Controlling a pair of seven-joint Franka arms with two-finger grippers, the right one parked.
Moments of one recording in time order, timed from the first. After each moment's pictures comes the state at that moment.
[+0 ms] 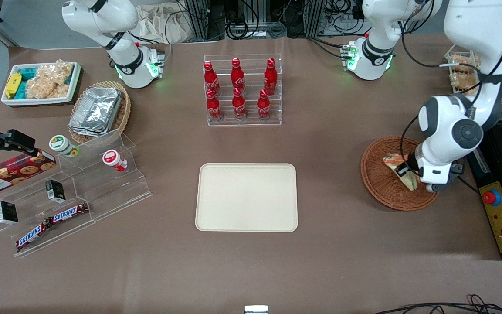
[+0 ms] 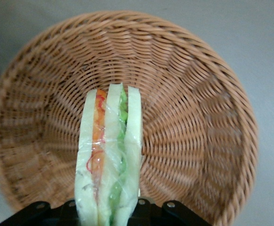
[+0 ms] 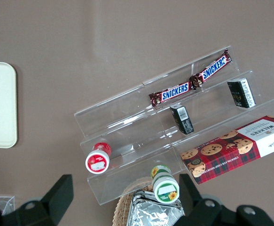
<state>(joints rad) -0.04 0.19 0.04 -2.20 0.06 2.32 -0.58</state>
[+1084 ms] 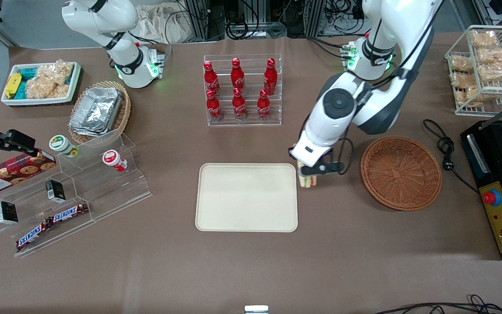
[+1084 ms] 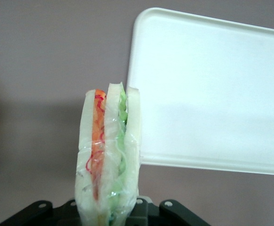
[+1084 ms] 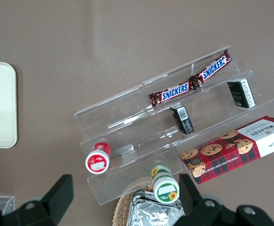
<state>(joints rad) -0.23 0.37 -0.41 -1.88 0.13 2.29 -0.76</state>
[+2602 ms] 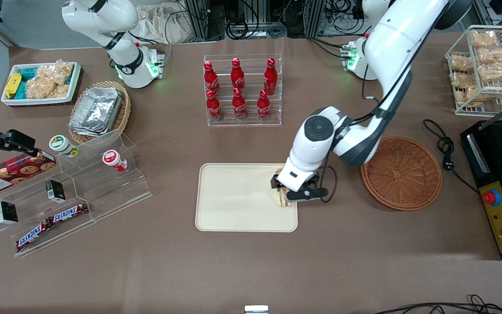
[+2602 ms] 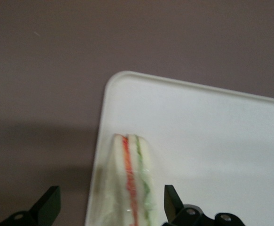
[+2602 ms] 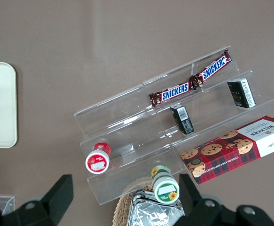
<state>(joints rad) -0.22 0.54 -0.39 -1.71 0.32 2.41 -0.93</state>
